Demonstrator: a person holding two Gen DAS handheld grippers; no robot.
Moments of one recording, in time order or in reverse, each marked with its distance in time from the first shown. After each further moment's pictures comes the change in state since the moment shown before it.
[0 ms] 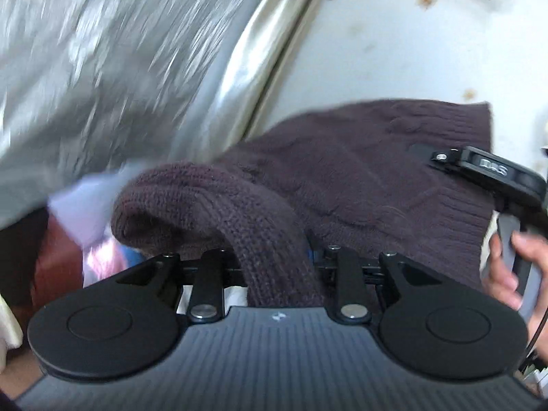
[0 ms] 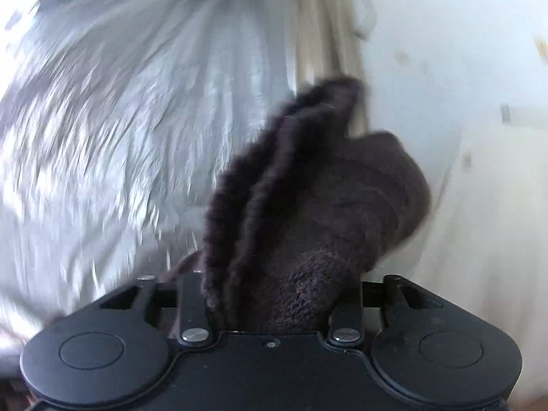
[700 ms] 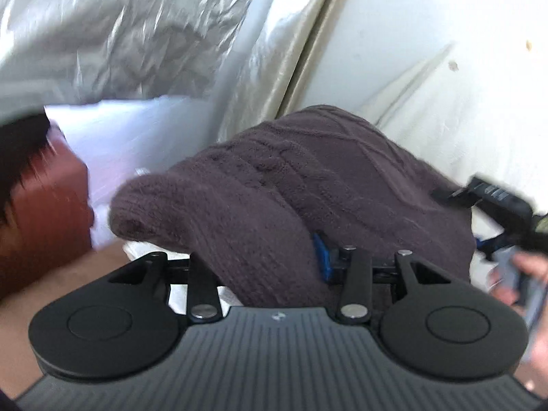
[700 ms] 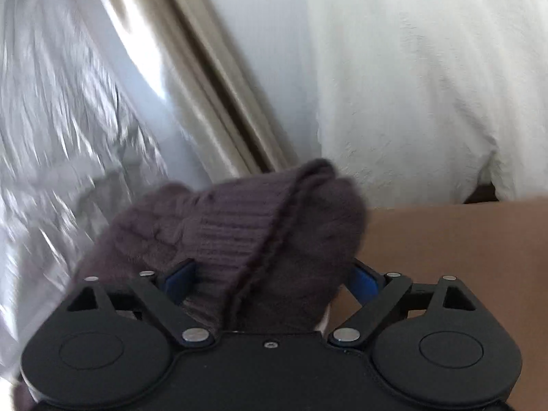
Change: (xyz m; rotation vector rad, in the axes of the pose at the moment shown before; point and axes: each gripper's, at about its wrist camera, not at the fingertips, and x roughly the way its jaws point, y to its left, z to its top) left arm 0.081 0.016 -0.072 0.098 0.036 0.201; right arm 0.093 -0.119 -0.160 0.413 0.162 -0.270
